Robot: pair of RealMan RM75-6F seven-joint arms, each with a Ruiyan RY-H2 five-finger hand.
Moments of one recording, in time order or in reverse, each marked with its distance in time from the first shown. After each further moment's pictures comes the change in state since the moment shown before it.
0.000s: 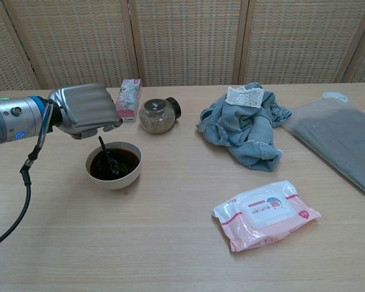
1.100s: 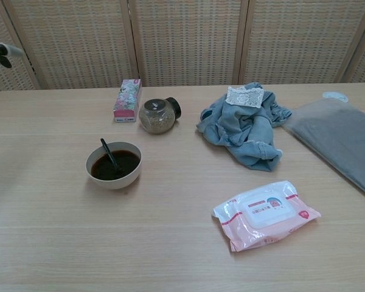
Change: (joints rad) left arm 0.413 0.248 -0.039 -0.384 -0.073 0.536 -0.409; right arm 0.021 0.008 0.016 -0.012 0.017 -0.021 -0.031
